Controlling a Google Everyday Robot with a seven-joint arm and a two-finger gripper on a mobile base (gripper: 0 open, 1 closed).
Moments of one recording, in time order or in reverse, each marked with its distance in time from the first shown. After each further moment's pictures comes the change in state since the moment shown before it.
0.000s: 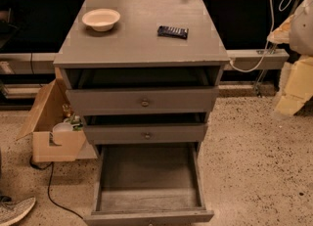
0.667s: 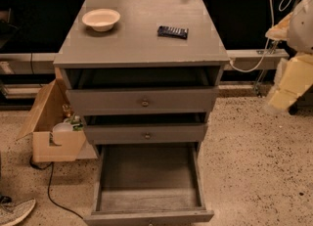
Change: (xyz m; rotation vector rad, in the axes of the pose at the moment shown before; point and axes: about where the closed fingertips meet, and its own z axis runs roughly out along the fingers) arm -0.004 -0.011 0.004 0.025 -0.049 0.024
